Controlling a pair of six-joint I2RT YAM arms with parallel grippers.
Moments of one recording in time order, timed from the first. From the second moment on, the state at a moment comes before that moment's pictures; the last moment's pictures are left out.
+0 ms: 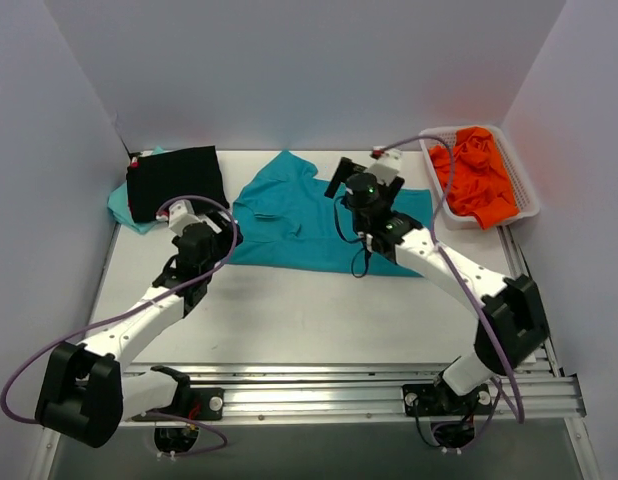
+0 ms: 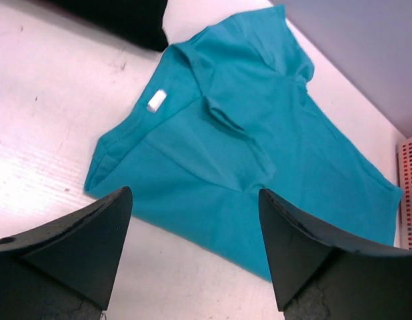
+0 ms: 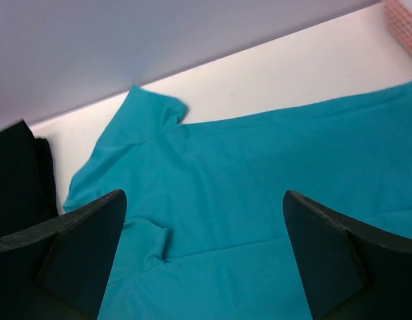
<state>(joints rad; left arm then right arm) -0.37 1.19 0.67 0.14 -0.38 -0.79 0.62 1.63 1.27 0.00 0.62 0.53</state>
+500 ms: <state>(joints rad) -0.39 1.29 0.42 0.21 -0.31 -0.99 0.61 1.21 0.54 -0.17 0.72 1.06</state>
